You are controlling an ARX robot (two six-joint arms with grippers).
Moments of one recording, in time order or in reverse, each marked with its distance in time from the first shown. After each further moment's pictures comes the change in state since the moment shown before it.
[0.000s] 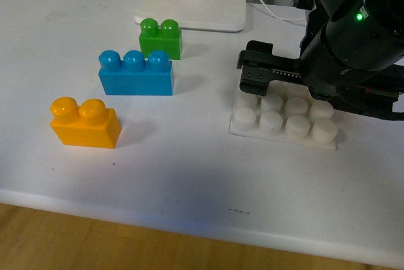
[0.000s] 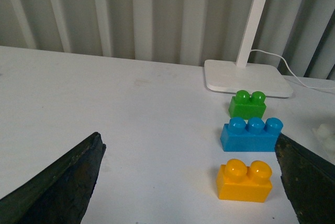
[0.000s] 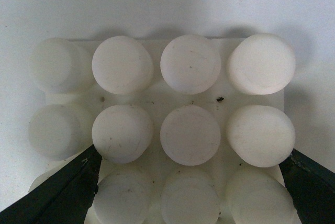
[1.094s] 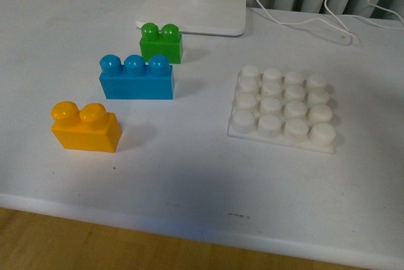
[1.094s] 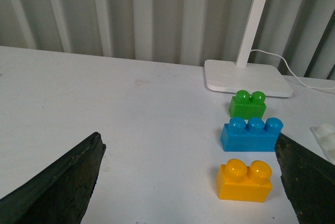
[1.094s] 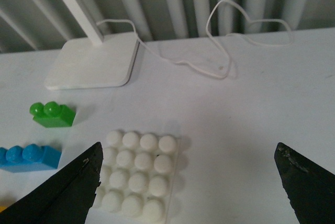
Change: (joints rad) left arm 0.000 0.000 0.000 0.000 0.000 0.000; right arm -0.306 -0.919 -0.447 0.183 -0.215 -0.325
